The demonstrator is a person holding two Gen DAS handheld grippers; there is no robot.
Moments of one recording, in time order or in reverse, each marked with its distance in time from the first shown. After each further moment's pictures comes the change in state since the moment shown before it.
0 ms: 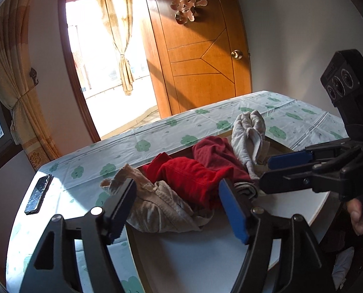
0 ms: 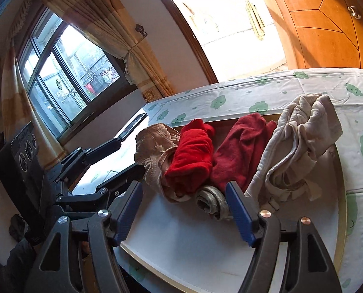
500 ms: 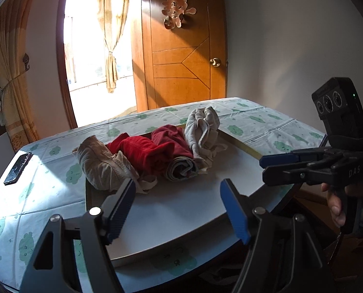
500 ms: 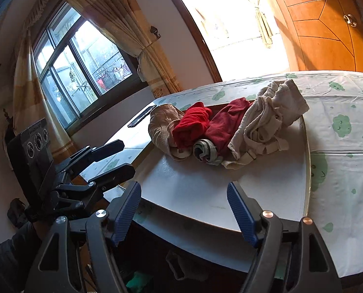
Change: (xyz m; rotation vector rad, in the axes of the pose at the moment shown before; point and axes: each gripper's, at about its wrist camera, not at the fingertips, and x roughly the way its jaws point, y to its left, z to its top) left arm -0.054 -0.041 -0.042 -0.094 -0.025 -0.144; right arm -0.068 -0.005 -0.063 -0.064 -0.028 0.023
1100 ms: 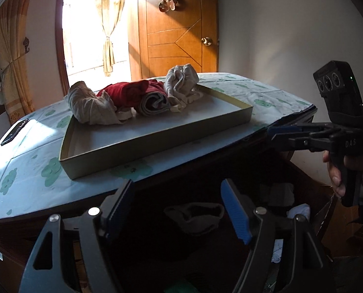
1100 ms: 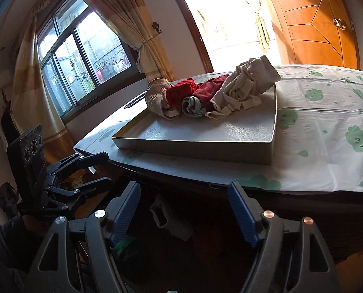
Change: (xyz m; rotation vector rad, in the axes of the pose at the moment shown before) left arm -0.019 -0.044 -0.089 -0.001 0.104 -0.008; right arm -0.040 -0.008 -0.085 -0.064 0.005 -0.057
